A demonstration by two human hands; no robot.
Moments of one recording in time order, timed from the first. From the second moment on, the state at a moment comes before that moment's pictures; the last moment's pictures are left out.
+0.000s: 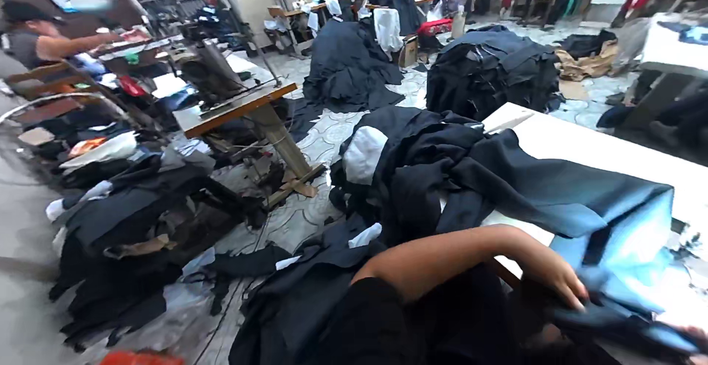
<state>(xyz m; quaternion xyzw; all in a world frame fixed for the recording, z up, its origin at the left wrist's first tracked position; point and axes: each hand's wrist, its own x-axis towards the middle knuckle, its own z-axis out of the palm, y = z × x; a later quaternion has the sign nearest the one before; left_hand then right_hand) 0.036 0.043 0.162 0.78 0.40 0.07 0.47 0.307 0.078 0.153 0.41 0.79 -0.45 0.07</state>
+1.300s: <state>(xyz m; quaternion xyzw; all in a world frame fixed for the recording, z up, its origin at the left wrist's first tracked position) 0.081 0.047 0.039 0.85 0.42 0.28 0.14 0.319 0.058 0.036 0.39 0.86 -0.14 -0.29</state>
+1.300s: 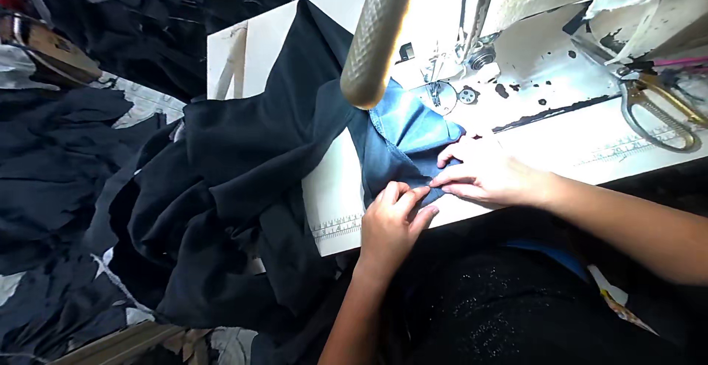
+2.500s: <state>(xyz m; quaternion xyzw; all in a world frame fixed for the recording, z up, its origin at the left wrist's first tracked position) 0.131 0.070 0.145 0.96 0.24 -0.13 0.02 0.291 0.036 0.033 0.48 0.81 0.03 -0.35</state>
